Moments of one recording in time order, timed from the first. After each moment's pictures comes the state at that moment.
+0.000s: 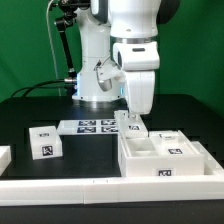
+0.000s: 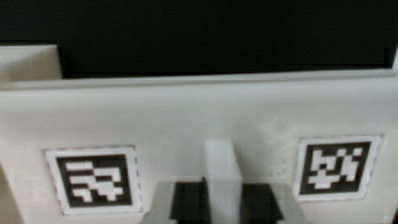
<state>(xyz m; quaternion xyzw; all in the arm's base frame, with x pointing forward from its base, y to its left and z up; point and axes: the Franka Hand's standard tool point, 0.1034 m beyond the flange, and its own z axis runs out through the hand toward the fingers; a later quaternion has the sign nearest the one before) 0.457 0.042 0.064 -0.70 -0.71 0.04 0.05</state>
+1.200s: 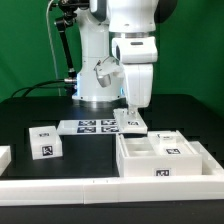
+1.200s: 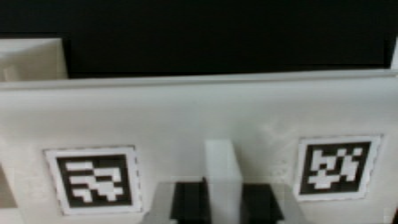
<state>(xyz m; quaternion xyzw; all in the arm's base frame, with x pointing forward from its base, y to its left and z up) 0.453 0.044 0.071 -0.70 -0.71 0.02 0.03</state>
